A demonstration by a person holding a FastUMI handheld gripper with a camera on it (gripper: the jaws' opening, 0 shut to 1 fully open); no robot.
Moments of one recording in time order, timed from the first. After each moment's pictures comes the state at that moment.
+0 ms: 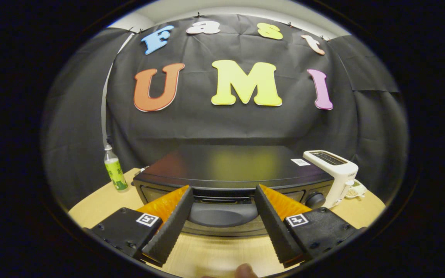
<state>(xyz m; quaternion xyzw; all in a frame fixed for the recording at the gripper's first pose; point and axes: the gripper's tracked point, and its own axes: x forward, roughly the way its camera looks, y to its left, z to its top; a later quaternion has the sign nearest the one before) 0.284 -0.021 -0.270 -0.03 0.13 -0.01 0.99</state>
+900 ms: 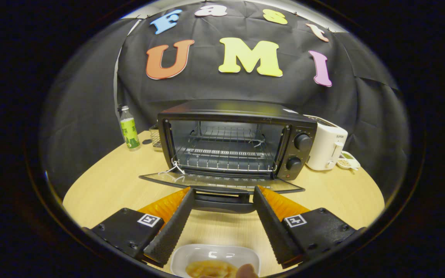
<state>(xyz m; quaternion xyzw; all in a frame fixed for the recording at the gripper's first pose) 0.160 -0.022 -0.341 -0.04 0.26 0.00 0.97</state>
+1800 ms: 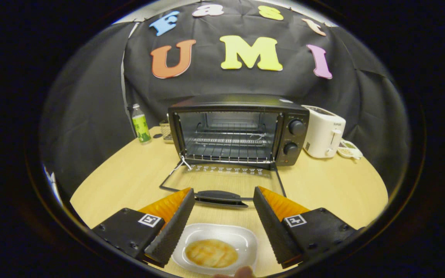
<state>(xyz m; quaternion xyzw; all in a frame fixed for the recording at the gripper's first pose) 0.101 -0.026 -0.325 -0.03 0.25 0.03 0.97</state>
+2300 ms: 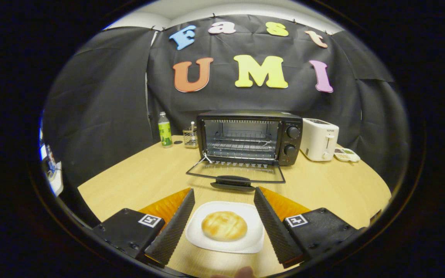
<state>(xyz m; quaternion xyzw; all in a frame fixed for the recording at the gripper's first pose) 0.014 -0.009 -0.338 -0.03 0.20 0.08 0.98</state>
